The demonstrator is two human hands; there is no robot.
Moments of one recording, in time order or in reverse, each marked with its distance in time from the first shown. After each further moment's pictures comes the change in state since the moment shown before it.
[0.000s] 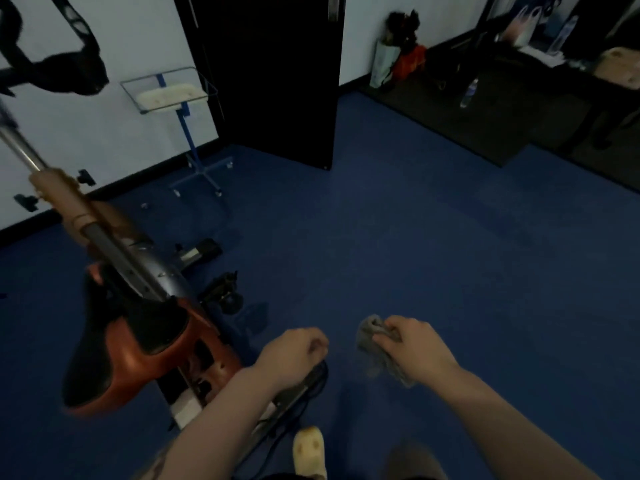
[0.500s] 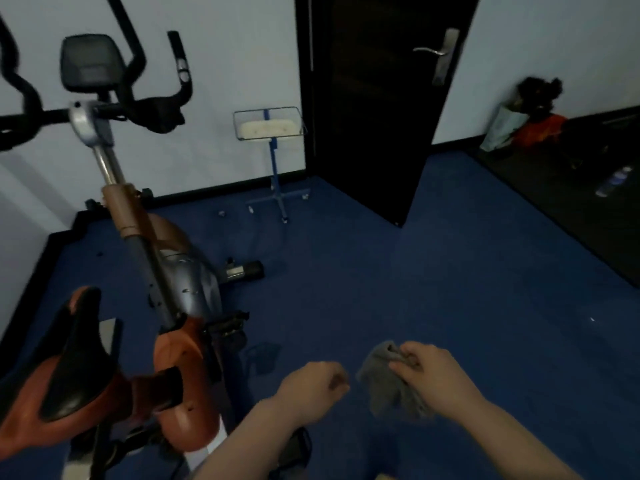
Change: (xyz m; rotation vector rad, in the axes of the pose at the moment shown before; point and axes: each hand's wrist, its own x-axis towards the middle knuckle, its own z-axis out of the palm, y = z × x) left_hand 0.167 0.098 -0.031 -0.121 0.188 -0.225; right_hand 0.213 0.038 -0.148 -0.060 -0.202 -0.315
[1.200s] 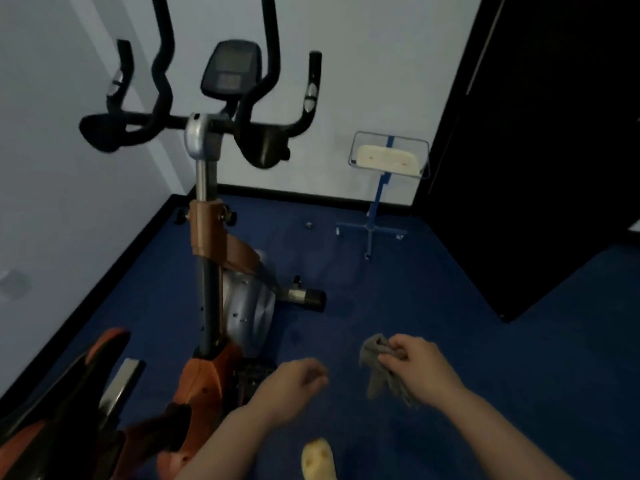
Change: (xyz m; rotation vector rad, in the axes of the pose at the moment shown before) left_hand 0.116 -0.081 -0.160 -0.362 0.385 -0.368; right_hand 0.292 -0.157 -0.062 -0.123 -0.274 -0.332
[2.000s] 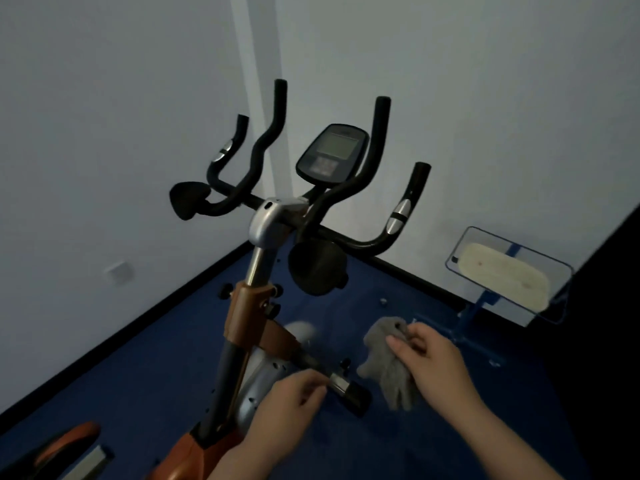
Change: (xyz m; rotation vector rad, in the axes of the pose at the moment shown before) left_hand 0.163 0.071 -0.161 -0.279 0.623 -0.198; right_hand 0.284 -0.153 -0.148 0.319 -0.063 -0.439
